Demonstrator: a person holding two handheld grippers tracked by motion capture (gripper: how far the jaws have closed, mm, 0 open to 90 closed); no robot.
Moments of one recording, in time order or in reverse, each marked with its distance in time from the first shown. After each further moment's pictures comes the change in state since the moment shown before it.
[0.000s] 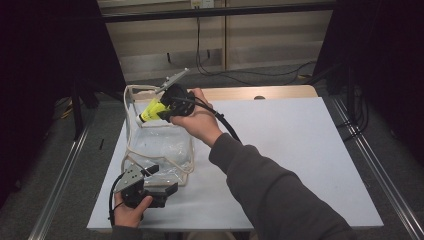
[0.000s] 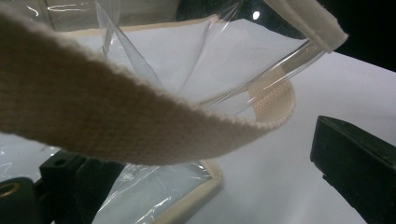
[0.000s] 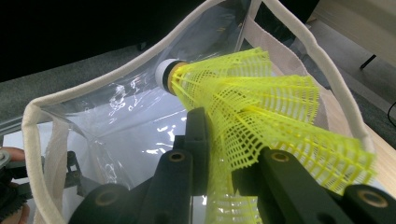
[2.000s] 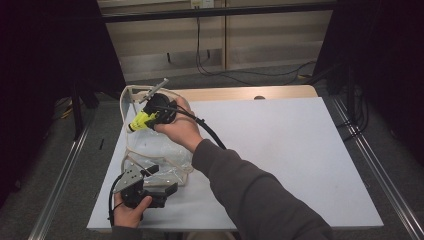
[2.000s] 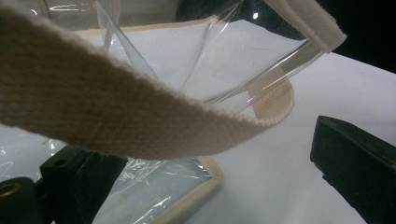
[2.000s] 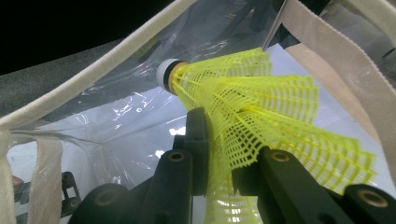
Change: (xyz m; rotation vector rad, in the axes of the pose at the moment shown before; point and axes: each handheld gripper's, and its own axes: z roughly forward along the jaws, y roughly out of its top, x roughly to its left) left arm 0.000 0.000 -0.001 -0.003 0.001 -0.003; right arm 0.019 0.003 0.049 0.057 0.029 0.008
